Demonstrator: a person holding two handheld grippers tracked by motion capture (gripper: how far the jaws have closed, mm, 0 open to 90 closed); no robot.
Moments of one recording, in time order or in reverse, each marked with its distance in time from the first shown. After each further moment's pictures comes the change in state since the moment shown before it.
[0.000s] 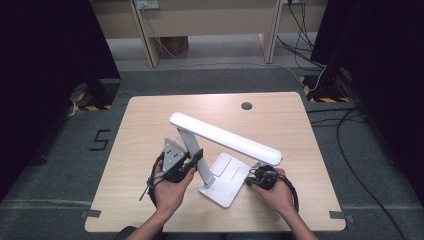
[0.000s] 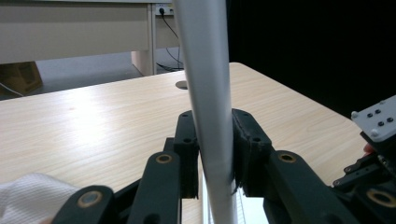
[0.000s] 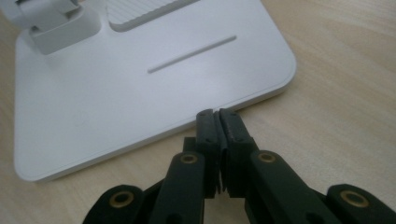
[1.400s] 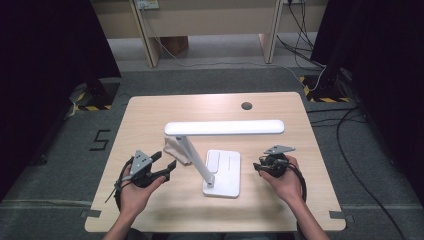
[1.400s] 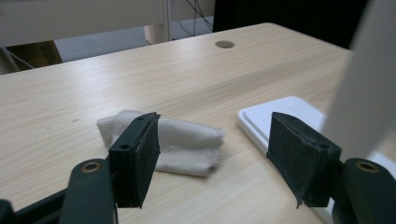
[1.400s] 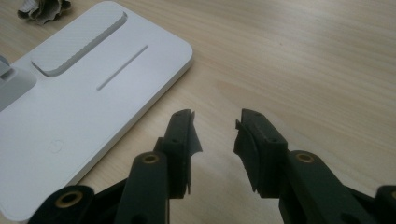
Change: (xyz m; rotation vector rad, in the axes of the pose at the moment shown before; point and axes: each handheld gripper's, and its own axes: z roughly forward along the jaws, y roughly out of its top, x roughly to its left) left arm 0.092 -0.034 -0.029 0.123 0.040 0.059; right arm -0.032 0.018 -0.022 -0.124 -0.153 0.016
